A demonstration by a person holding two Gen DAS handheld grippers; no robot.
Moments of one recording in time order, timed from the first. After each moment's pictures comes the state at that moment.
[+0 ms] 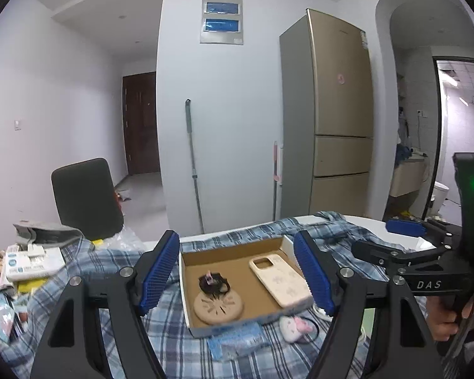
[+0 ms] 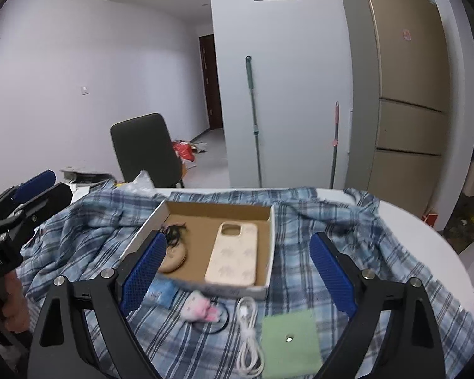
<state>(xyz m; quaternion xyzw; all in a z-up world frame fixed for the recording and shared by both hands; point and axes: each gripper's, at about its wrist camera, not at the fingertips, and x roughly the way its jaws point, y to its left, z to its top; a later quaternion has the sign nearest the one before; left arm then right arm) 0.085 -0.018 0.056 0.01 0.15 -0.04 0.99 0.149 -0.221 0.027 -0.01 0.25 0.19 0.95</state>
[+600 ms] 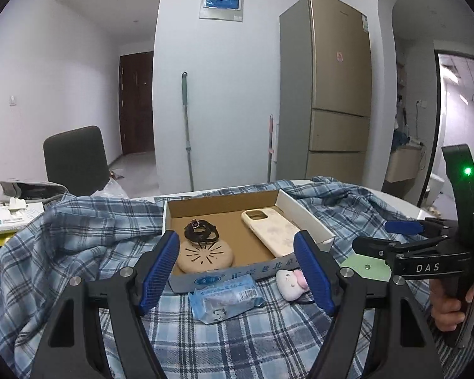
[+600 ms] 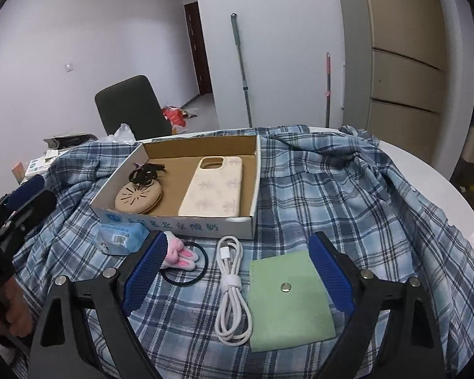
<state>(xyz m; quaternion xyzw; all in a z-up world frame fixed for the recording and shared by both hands) 0.081 -0.019 -0.021 -0.01 0.19 -0.04 0.98 0.162 -0.236 -0.048 0.00 0.34 0.17 0.93</state>
